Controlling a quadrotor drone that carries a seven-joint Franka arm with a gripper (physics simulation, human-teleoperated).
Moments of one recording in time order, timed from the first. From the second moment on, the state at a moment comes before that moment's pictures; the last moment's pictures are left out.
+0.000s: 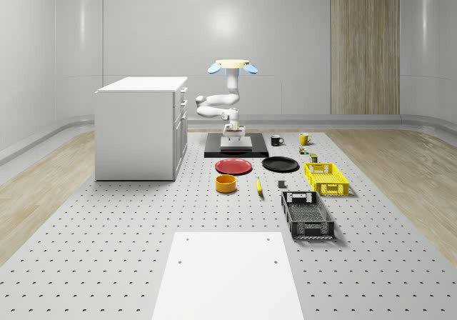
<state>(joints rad) -1.19 -1.42 1.17 -2.83 -2.00 1.54 1.69</state>
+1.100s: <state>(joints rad) -1.19 -1.43 1.17 -2.83 -1.99 1.55 1.69</state>
